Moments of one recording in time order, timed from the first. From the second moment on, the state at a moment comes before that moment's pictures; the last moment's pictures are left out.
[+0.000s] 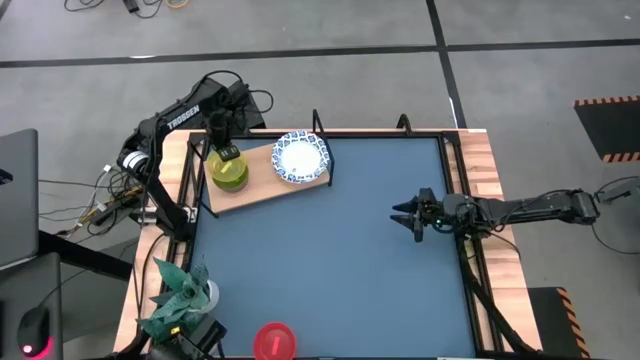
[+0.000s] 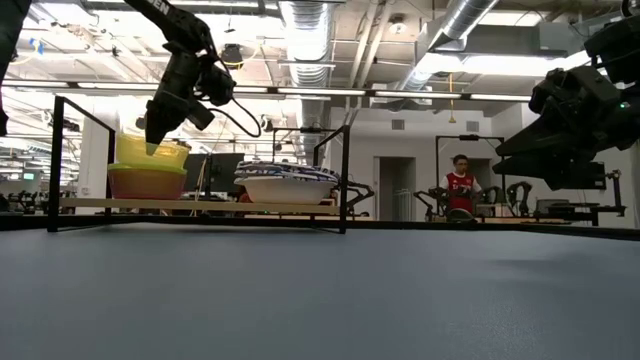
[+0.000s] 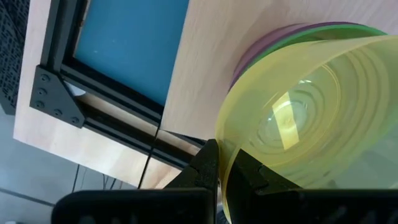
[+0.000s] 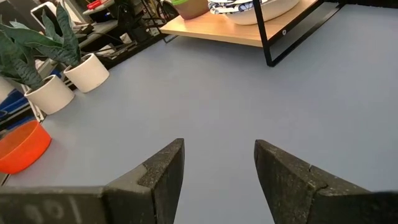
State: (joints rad) left arm 0.99 1.70 1.48 -1.48 -0.15 0.38; right arm 0.00 0.37 0.01 0.04 0.18 0.50
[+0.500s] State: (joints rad) left arm 0.97 1.70 1.43 -1.45 -0.15 0.36; right arm 0.00 0.37 0.01 0.04 0.18 0.50
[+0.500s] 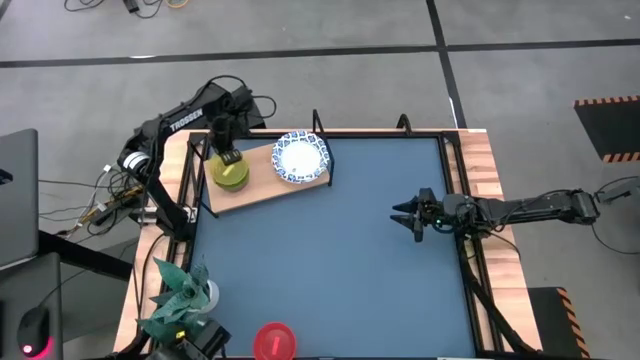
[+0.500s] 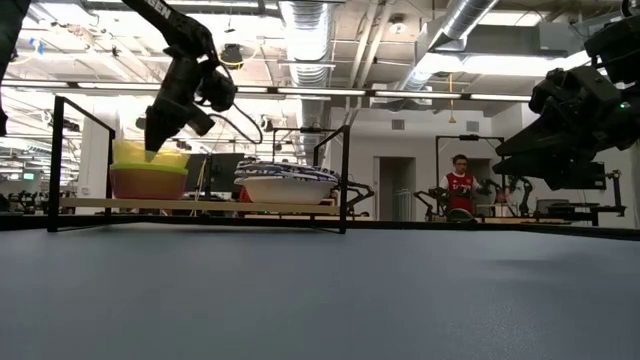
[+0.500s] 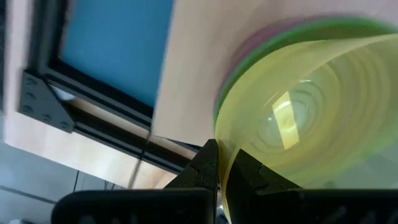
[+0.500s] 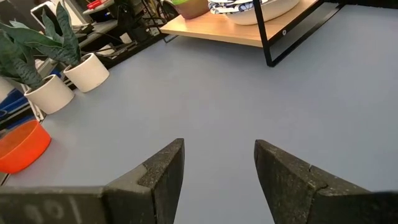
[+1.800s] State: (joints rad) left arm 0.97 1.69 1.57 -1.57 0.47 0.33; right arm 0.00 0.37 0.01 0.04 0.18 0.50
